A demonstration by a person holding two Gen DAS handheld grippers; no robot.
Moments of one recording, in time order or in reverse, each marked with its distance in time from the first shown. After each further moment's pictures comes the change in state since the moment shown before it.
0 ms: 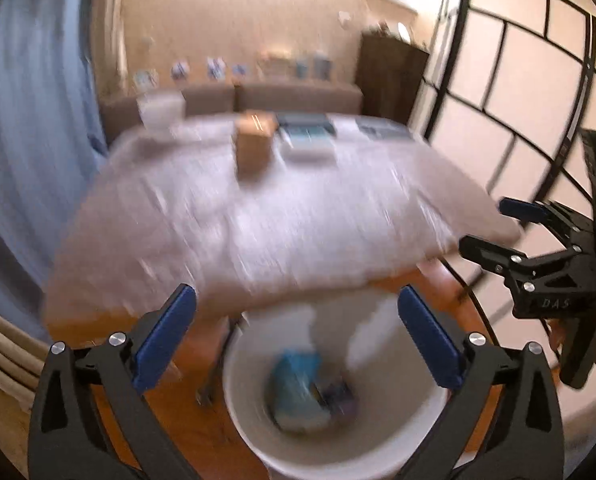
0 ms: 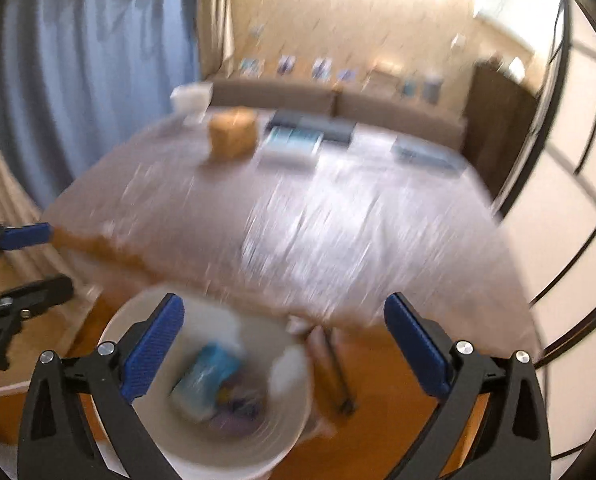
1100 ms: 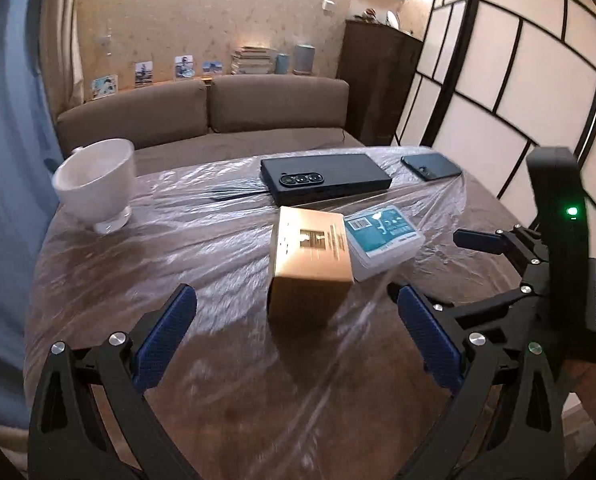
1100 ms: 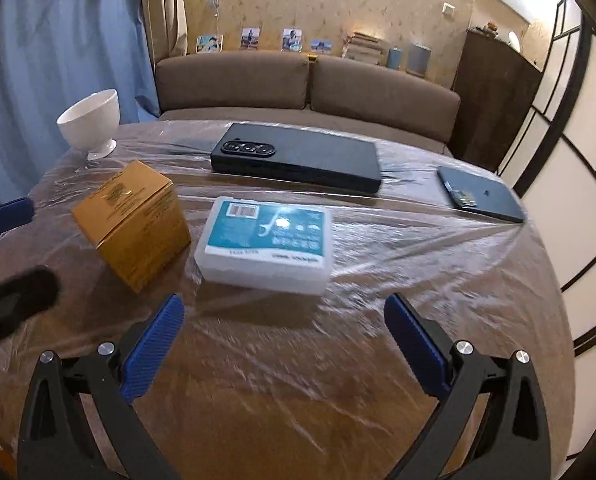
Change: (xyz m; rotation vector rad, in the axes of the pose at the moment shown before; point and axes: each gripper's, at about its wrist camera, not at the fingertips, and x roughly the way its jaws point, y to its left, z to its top) left arm 0.180 0.066 0.128 0.092 0.103 -0.126; right arm 0.226 -0.001 0.118 0.081 0.196 -0.033
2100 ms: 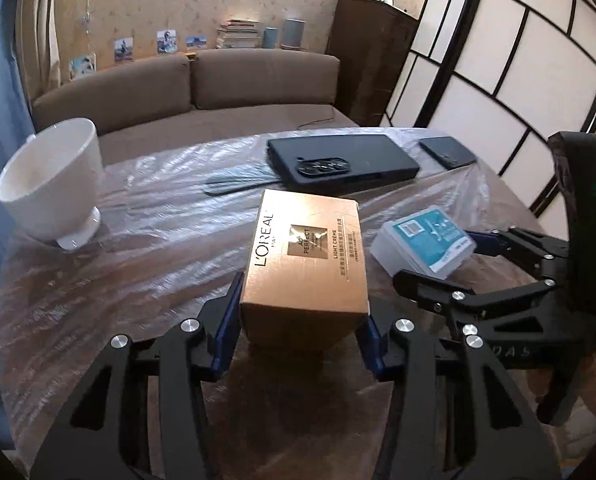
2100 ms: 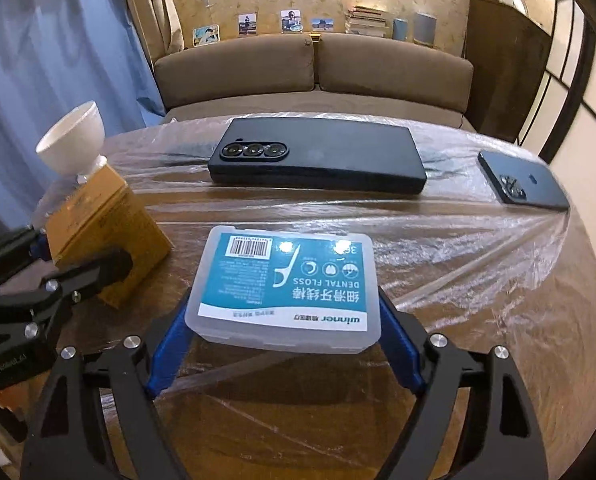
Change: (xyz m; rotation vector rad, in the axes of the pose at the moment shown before) left arm 0.046 0.036 0.018 -0.013 0.085 -0.085; right arm 0.031 -0.010 0.022 0.116 0.066 0.114
